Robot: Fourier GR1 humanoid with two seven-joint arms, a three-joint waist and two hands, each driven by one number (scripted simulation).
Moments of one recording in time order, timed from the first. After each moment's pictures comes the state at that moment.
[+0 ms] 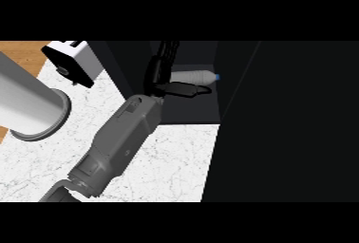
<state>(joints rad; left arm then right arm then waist) -0.99 0.00 -0.28 -0.50 0.62 0.19 -0.61 0.30 -0.30 0.46 -2.48 -0.01 -0.15 0.16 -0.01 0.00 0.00</state>
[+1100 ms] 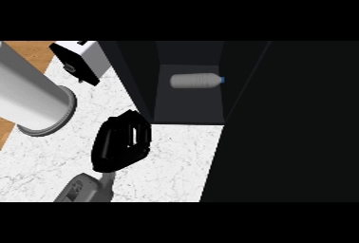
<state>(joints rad) -0.21 0.24 -0.45 -1.44 0.54 0.25 -0.44 0.18 -0.38 0.65 -2.48 0.01 -0.06 0.38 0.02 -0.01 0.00</state>
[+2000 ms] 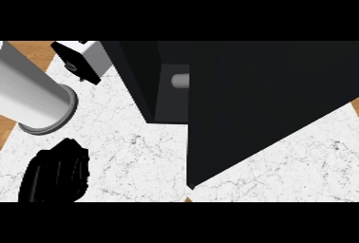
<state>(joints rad) 0.14 0.44 -0.30 -1.76 0.63 0.14 -0.43 -0.22 -0.18 0.91 -2.35 0.21 -0.18 0.65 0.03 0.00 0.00</state>
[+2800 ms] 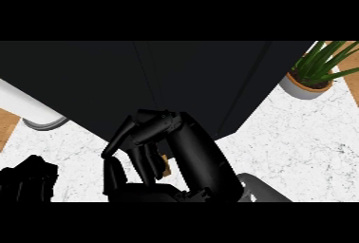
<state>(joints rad) 0.28 0.53 -0.17 -1.75 0.70 -0.06 -0.51 -0.66 -0.03 0.62 -1.89 0.00 -0.38 0.62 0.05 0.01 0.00</state>
